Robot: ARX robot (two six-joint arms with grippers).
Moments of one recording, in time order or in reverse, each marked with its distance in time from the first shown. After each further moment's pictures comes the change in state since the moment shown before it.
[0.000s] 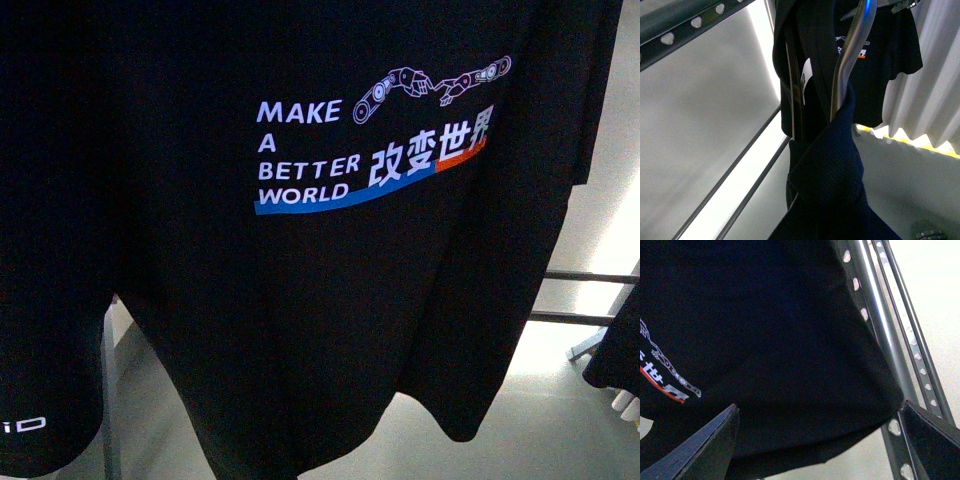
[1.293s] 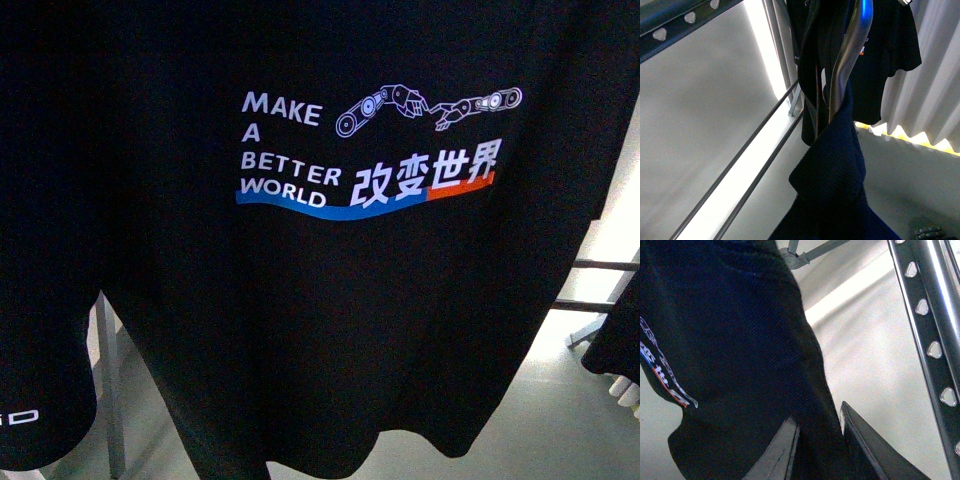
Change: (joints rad) left arm -0.002 0.007 0.000 0.000 -0.003 0.005; right arm 0.034 0.262 0.466 -0.467 0.045 -0.053
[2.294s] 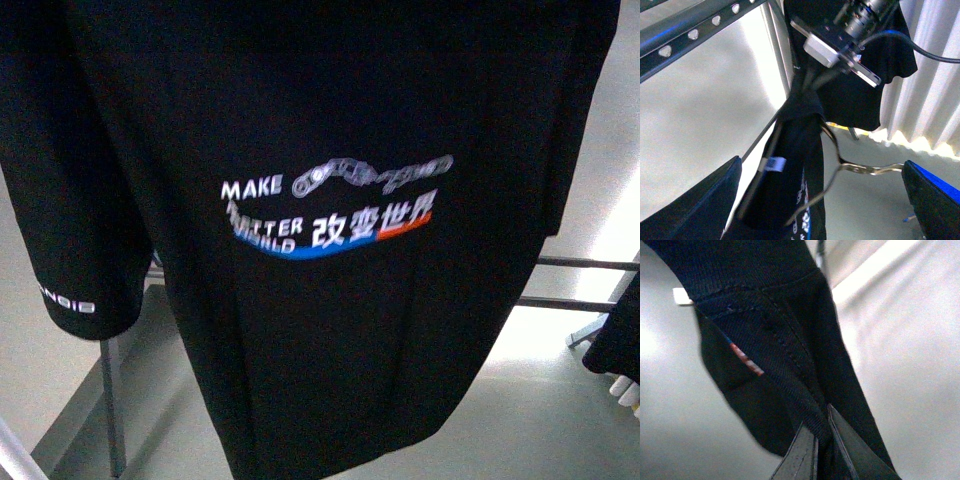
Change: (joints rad) left arm -0.002 -0.003 0.014 0.004 0.019 0.003; right arm 0.058 -0.064 -0.473 0.270 0.111 0.095
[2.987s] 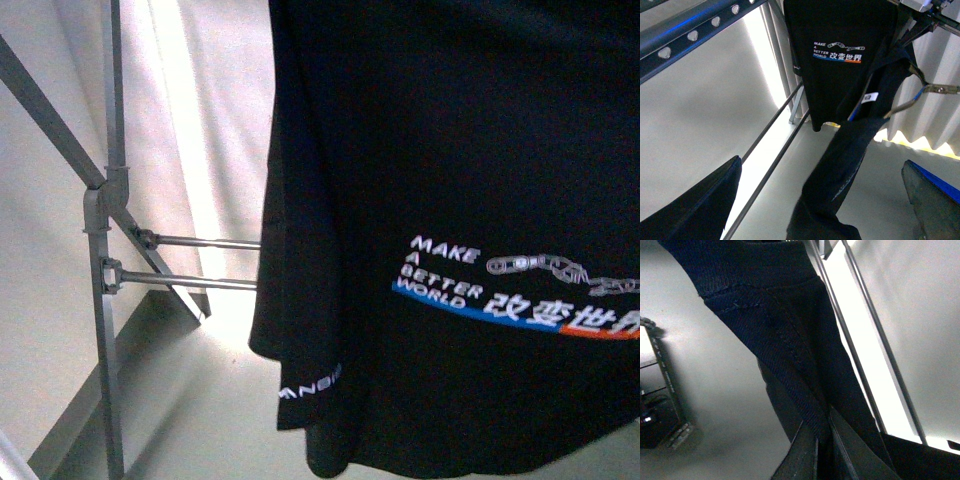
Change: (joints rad) left arm 0.003 -0.001 0.000 0.000 0.003 0.001; right arm -0.439 -0.200 -0.194 -0.406 -0.113 -0.308
